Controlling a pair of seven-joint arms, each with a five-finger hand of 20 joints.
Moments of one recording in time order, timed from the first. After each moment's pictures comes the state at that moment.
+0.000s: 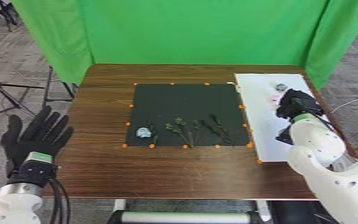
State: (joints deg) left arm 133.8 -53.4 -101.4 -125.0 4.9 15.8 23.2; right arm -84.4 -48.8 69.5 -103.3 -129.0 -3.6 39.8
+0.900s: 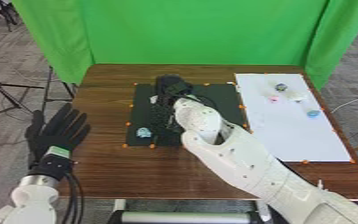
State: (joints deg) left arm 127.1 -51.9 -94.7 -122.4 5.8 15.8 20.8; right arm -55.7 -76.8 36.1 -83.5 -132.6 -7.3 26.8
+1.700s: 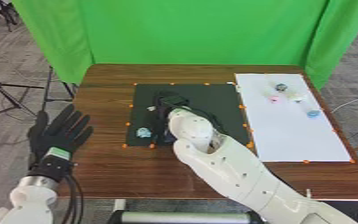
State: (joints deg) left arm 128.6 -54.1 -97.1 -123.5 7.5 15.4 15.7; right arm -59.5 -79.7 36.9 -83.3 -130.7 -10.3 32.1
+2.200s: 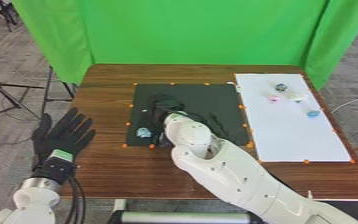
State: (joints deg) left arm 128.4 -53.4 -95.8 -122.9 7.3 15.4 16.3; right arm -59.2 -78.3 33.3 -85.2 -128.2 -6.7 32.2
